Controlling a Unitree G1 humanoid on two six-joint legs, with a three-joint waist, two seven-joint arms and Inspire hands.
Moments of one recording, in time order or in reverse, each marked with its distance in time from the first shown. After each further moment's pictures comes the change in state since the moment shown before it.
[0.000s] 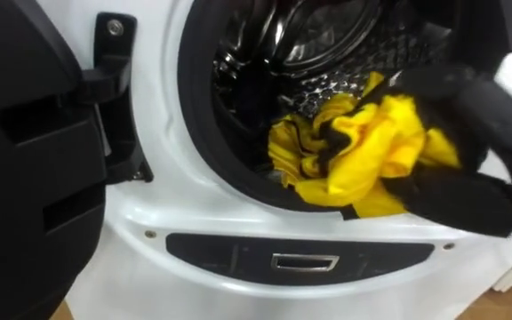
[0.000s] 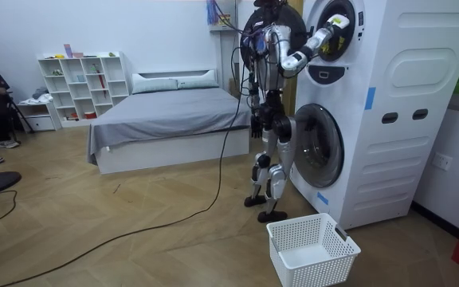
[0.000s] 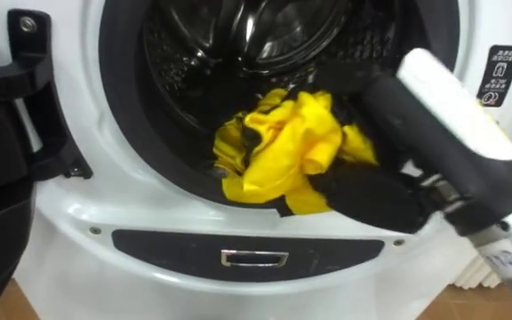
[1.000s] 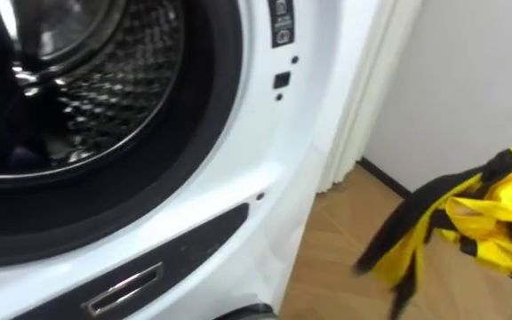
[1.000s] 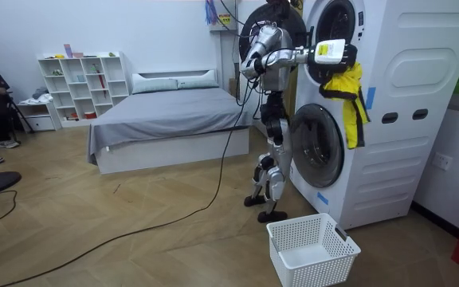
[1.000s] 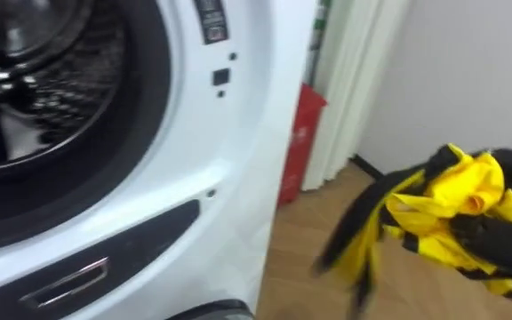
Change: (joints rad) left arm -0.029 0.035 0.015 0.009 -0.032 -0.005 0.000; right arm 0.245 0.046 -0.229 0.374 0.133 0.112 -0.010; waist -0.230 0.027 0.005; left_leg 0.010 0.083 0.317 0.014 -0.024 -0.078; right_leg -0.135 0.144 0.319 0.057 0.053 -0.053
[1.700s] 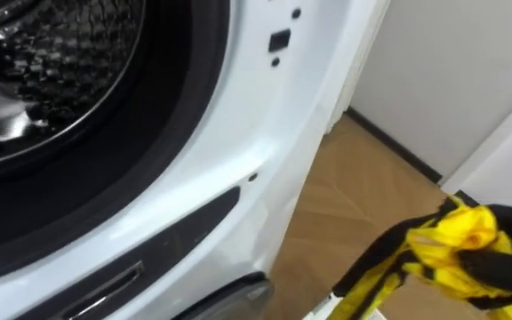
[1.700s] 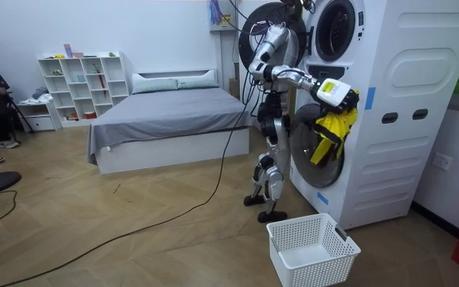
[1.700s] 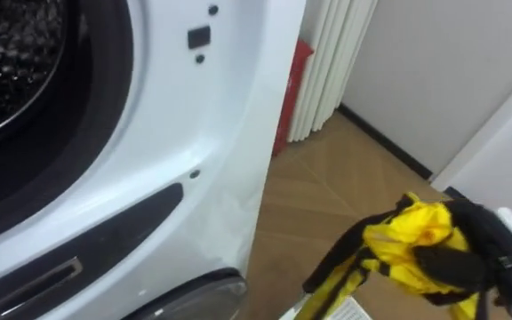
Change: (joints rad) left arm -0.125 0.040 -0.266 0.041 -0.131 0.016 0.001; right arm -0.281 0.018 0.304 0.405 -0.201 0.037 -0.059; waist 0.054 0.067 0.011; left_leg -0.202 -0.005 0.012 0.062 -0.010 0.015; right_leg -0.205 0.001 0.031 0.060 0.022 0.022
